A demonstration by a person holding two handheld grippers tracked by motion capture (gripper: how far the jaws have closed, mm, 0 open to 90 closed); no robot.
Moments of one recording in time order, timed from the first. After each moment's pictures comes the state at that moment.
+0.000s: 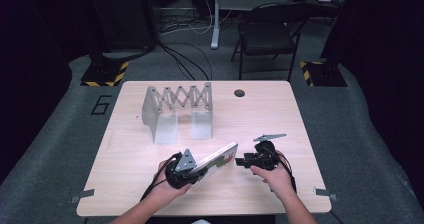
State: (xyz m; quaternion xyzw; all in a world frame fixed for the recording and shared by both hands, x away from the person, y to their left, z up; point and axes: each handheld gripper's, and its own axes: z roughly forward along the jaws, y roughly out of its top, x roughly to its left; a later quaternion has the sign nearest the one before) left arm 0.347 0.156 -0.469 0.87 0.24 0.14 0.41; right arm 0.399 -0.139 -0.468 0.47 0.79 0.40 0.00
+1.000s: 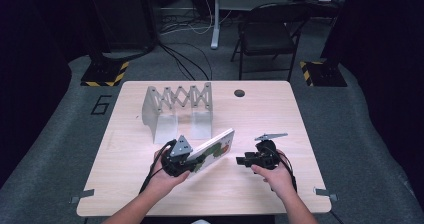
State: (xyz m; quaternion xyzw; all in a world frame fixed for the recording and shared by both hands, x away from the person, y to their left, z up) left arm 0.364 0.163 -0.429 0.84 0.29 0.14 0.44; right arm 0.401 -0.142 -0.468 0.47 0.79 0.40 0.00
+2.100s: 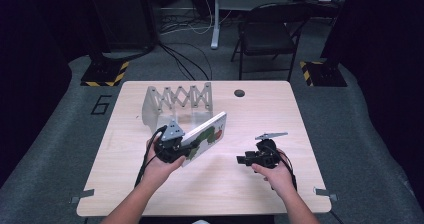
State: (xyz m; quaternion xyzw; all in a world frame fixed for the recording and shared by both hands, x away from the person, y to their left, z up) left arm 0.379 0.177 -0.397 0.81 0.33 0.17 0.46; right arm 0.405 -0.144 -0.470 0.47 0.79 0.40 0.01
